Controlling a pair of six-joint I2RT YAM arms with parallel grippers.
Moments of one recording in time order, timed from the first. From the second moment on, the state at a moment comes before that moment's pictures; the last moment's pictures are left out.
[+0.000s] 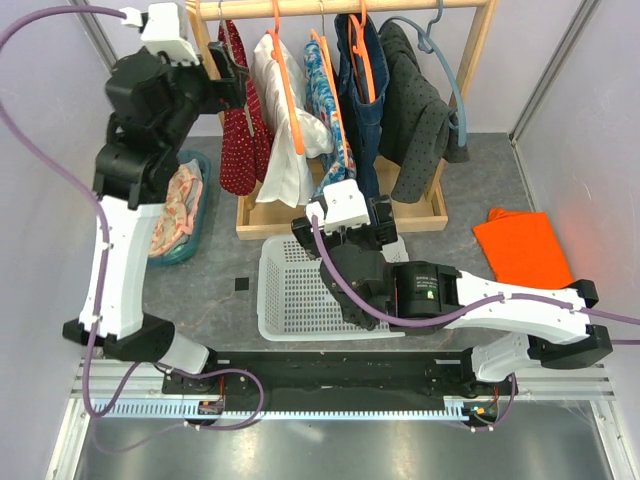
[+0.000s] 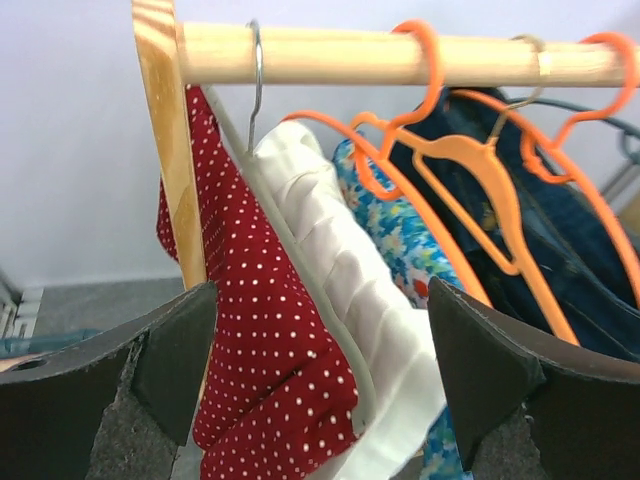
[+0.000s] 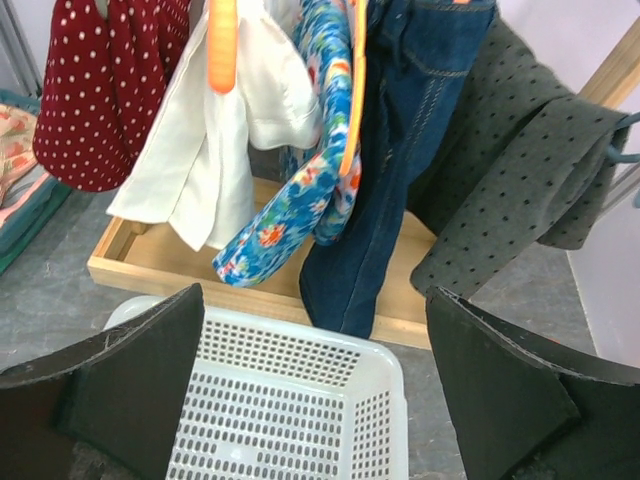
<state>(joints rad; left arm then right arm) -0.33 1.48 2.18 -0.67 -0.11 -0.15 1.49 1.43 1.69 -0.48 1.35 0.04</state>
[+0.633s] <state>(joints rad) -0.39 1.61 2.21 -0.66 -0.28 -0.19 1.49 1.41 1.61 -0.56 1.29 0.22</state>
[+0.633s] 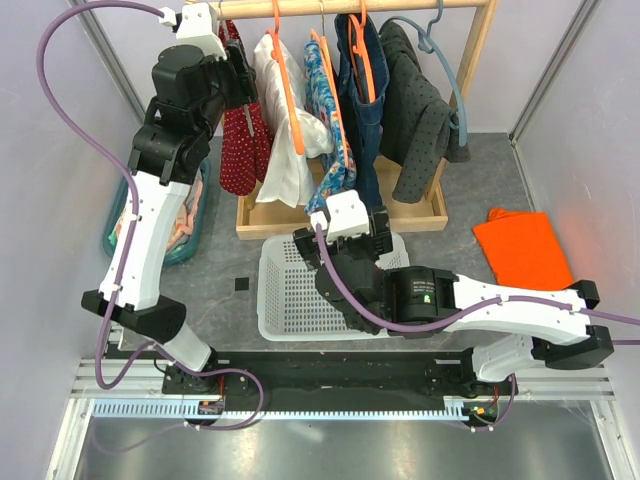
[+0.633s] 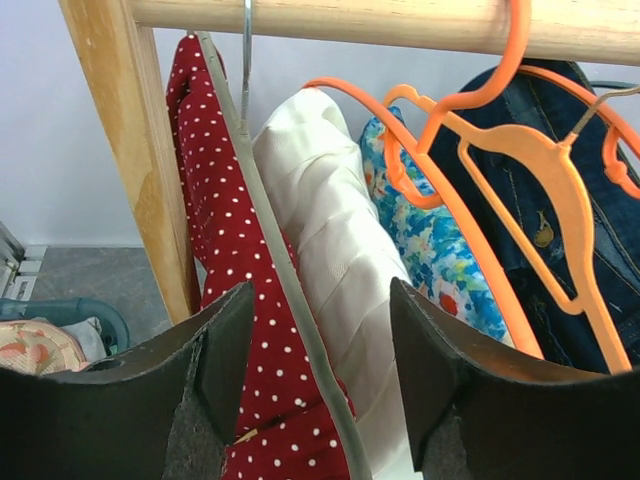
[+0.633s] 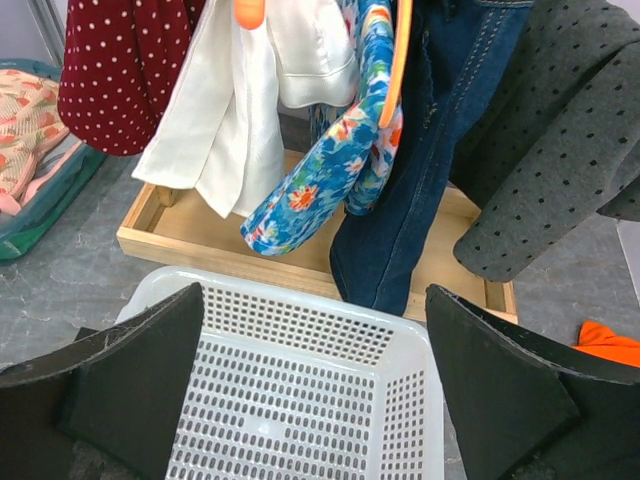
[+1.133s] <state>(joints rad) -0.39 1.71 2.21 -0.62 -0.37 -0.19 1.49 1.35 1.58 -0.56 1.29 0.27</state>
